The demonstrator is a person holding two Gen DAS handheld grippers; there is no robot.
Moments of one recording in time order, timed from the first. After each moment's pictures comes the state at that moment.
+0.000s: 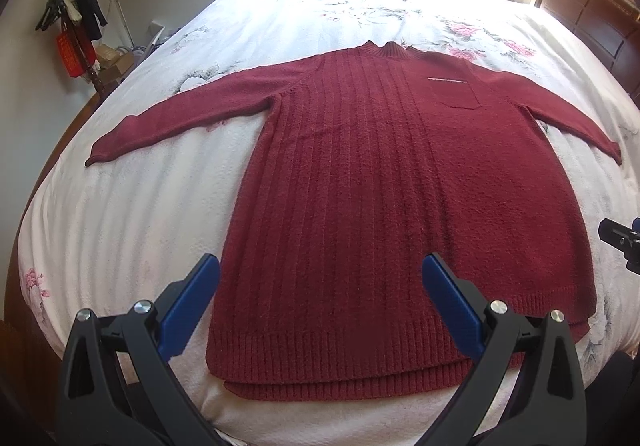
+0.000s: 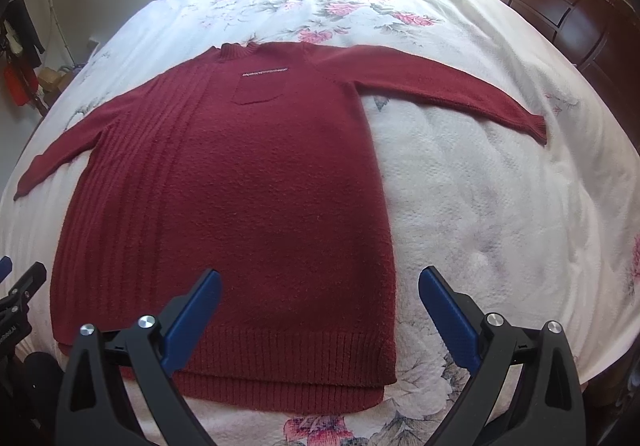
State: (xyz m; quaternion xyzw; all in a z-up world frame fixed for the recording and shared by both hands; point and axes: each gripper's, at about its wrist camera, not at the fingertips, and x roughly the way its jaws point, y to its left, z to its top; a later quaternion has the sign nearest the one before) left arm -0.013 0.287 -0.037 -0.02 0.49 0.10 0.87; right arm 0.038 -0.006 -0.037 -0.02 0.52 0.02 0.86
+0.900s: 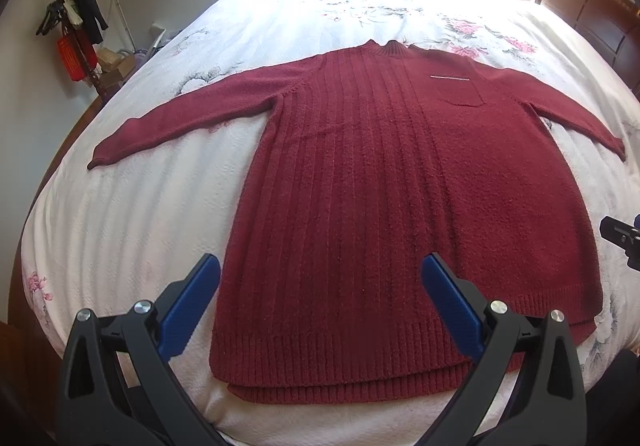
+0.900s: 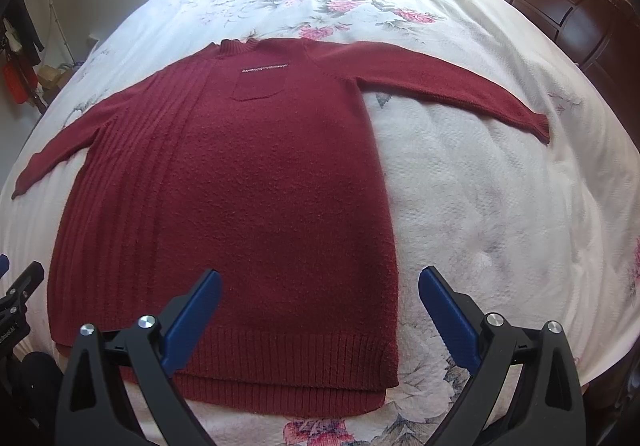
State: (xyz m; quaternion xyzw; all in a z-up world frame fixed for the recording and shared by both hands) left arm -0.013 0.287 -0.041 -0.01 0.49 0.10 0.87; right arm 0.040 -0.003 -0.044 -0.02 0.52 0.02 0.85
